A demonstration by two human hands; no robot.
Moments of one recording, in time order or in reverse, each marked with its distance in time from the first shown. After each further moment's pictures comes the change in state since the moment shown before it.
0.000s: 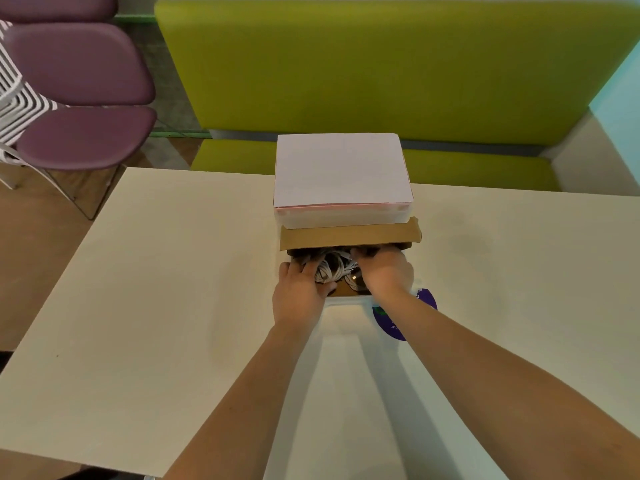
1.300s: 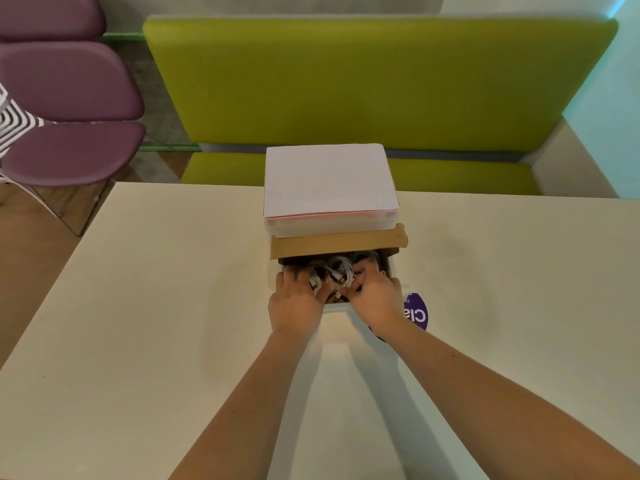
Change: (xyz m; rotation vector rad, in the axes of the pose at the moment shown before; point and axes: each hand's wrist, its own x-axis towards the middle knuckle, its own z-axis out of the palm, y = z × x) left_hand 0.000 0.009 0.006 0.119 -0.042 -0.069; right_hand -0.023 0.031 0.012 0.042 -0.017 -0.278
